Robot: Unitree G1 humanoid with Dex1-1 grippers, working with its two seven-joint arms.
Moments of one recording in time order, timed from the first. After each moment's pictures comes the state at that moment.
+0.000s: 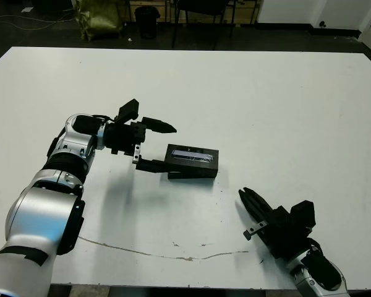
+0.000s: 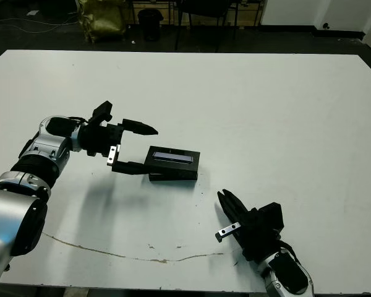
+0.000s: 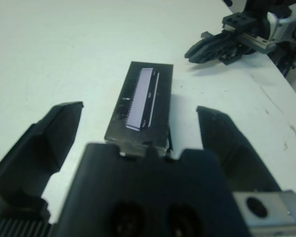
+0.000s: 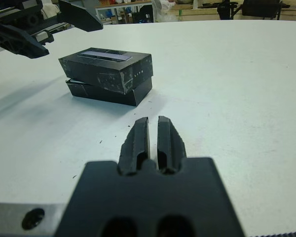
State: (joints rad) left arm -0.95 0.34 -0.10 1.20 -0.09 -0.32 -1.53; right arm 0.33 -0.27 0.10 -0.30 0.24 0.07 0.38
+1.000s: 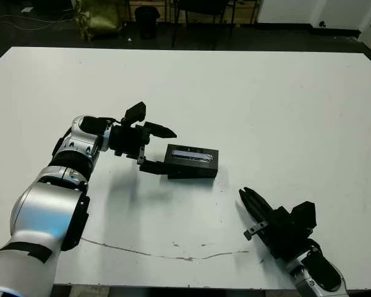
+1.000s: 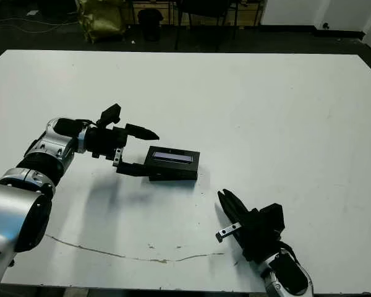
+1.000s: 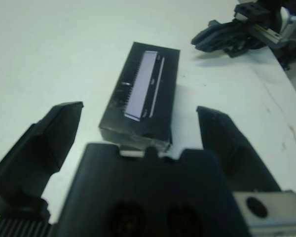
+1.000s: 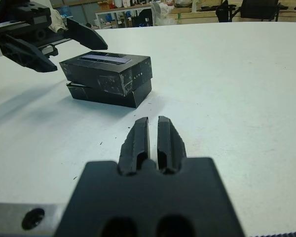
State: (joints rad) left arm -0.98 0.32 -0.10 1.26 -0.01 -0.26 -1.53; right arm 0.33 -0.26 0.10 -0.29 0.25 0.04 0.39
